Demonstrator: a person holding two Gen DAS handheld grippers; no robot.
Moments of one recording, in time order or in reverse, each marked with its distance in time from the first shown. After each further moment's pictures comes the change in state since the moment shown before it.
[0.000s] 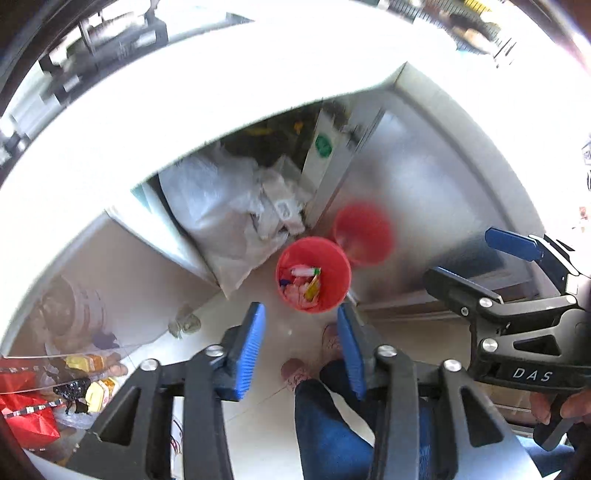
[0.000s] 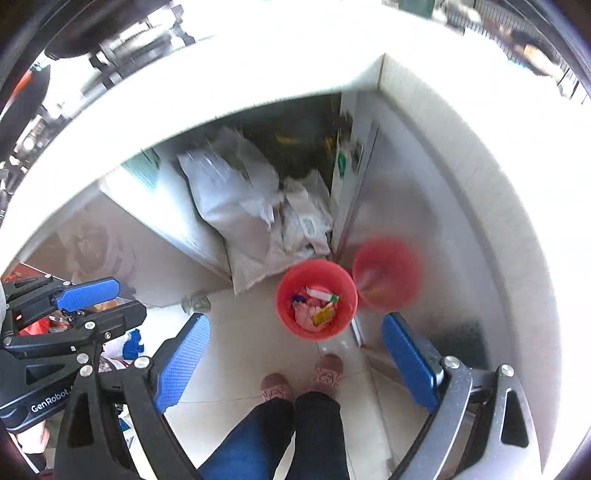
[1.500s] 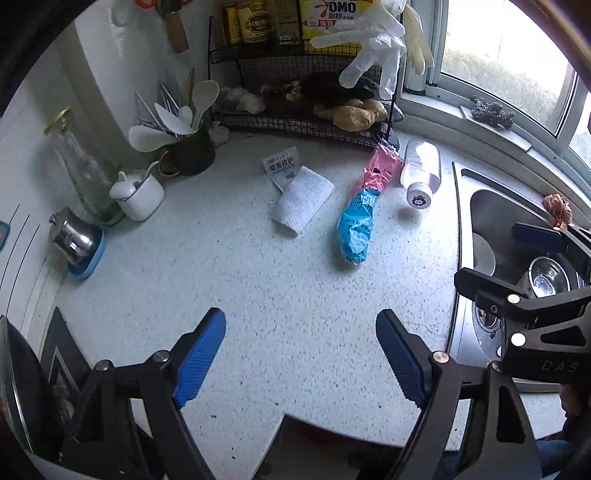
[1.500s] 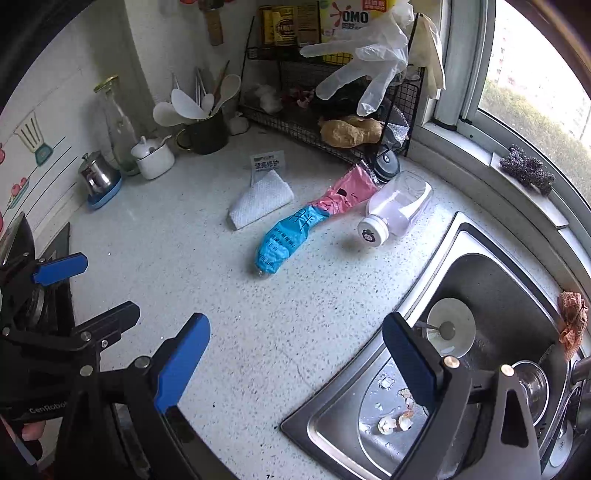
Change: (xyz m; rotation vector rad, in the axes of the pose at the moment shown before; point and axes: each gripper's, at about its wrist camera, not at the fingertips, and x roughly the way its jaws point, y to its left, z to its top) left arm -0.027 -0.222 0.333 0.582 -0.178 -0.005; right arm -0.114 -0.234 0.153 0.475 -0.215 -0.226
